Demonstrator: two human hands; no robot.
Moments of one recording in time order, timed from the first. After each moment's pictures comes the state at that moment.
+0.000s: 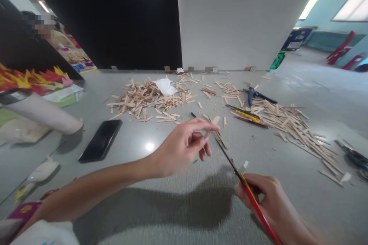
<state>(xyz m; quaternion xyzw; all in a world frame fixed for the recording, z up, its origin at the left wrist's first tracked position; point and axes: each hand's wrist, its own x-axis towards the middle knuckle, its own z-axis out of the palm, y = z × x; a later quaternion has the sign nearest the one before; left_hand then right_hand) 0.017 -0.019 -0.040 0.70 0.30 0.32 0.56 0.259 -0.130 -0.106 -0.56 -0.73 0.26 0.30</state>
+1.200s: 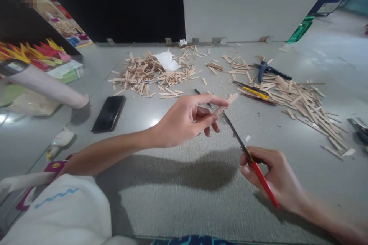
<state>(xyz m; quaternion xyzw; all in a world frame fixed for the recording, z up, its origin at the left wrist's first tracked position) 0.018 -0.027 -0.030 0.71 0.29 0.31 0.56 0.265 -0.137 -0.086 -0.54 -0.74 0.29 0.27</state>
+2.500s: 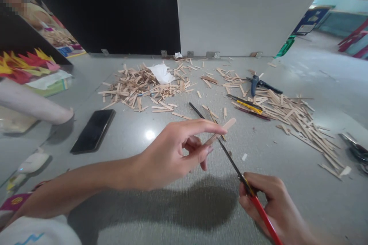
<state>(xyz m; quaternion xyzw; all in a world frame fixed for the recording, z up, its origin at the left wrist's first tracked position) 0.012 -0.035 -0.027 0.73 0.28 0.31 0.54 0.266 -0.141 -0.098 -0.52 -0.75 0.28 0.30</state>
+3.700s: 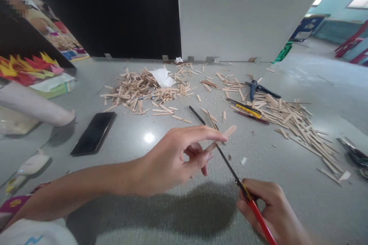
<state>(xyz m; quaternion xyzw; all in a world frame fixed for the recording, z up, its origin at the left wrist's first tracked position) 0.012 -0.036 -0.033 0.75 0.26 0.31 0.53 0.261 -0.139 -0.098 -0.49 -0.77 0.26 0.32</state>
